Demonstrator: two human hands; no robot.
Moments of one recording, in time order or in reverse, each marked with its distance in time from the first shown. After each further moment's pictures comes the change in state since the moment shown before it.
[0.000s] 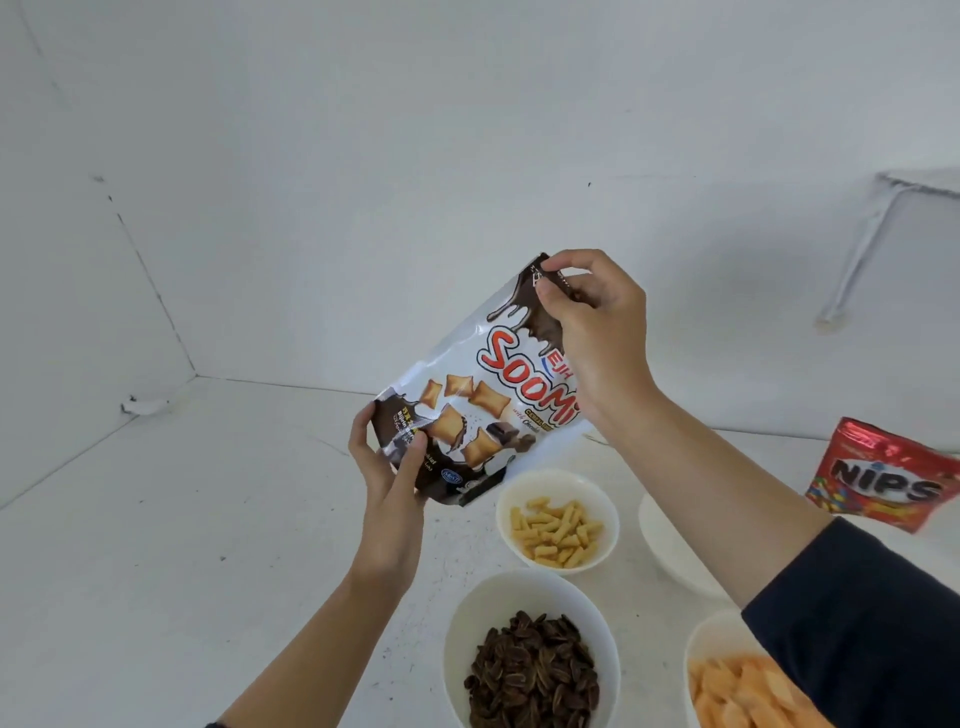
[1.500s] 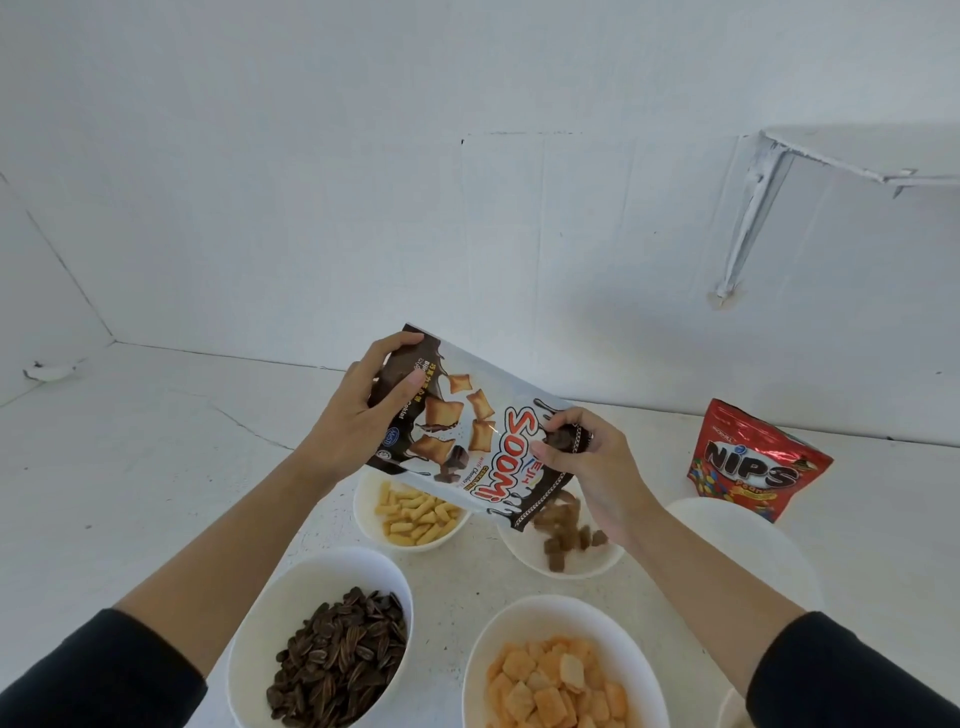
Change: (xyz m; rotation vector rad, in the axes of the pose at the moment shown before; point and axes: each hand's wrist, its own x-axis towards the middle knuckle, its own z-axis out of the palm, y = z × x) left_hand 0.036 -0.019 0.147 0.657 -0.248 -0.022; right_hand -0.010 0.132 -0.236 0.156 -0.242 0.529
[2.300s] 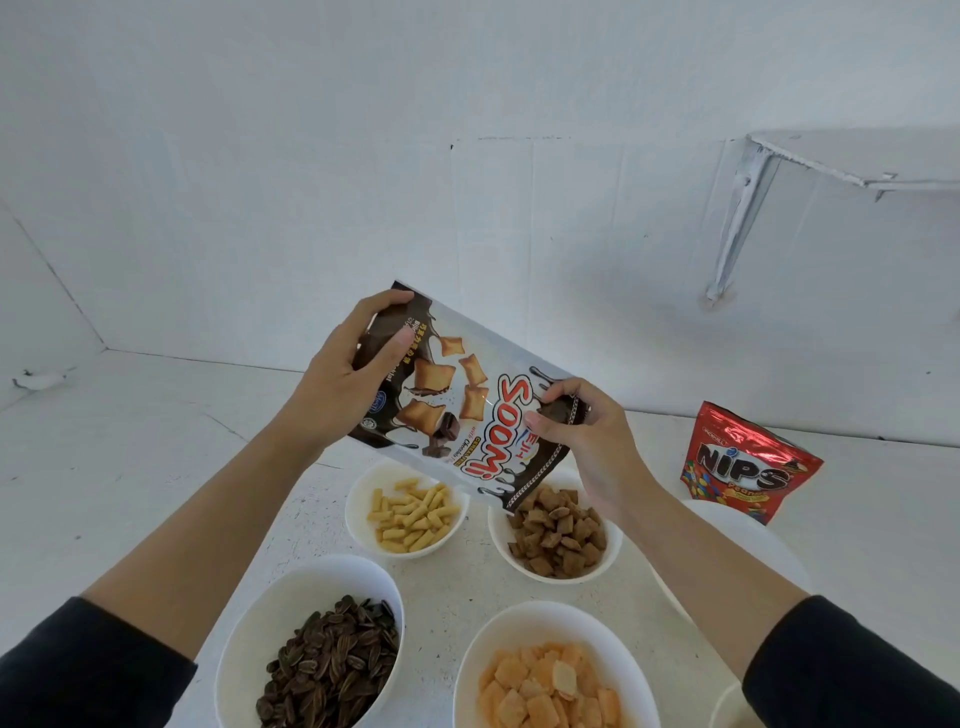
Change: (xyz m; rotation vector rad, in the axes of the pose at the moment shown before) left_hand 0.014 0.041 -0.007 0.045 0.055 0.105; right_hand 0.011 -0.024 0.003 -0.014 -0.004 -0.100
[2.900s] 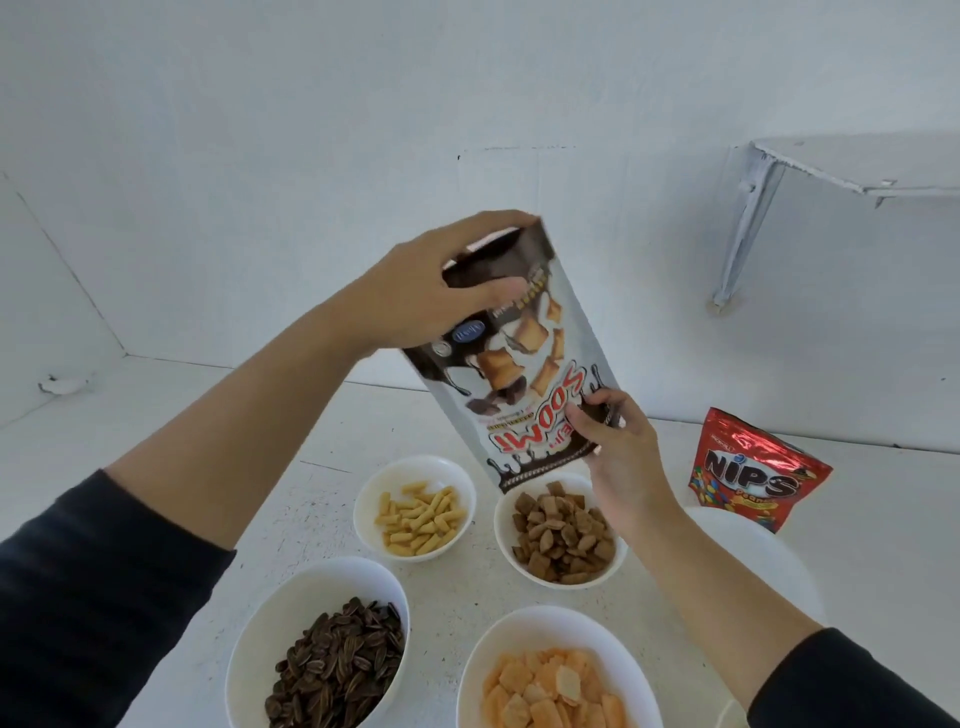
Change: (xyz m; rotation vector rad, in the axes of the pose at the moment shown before) left_hand 0.039 0.104 0.015 0.382 -0.271 0.210; right_hand -0.006 0.006 -0.012 0.363 0.091 -0.006
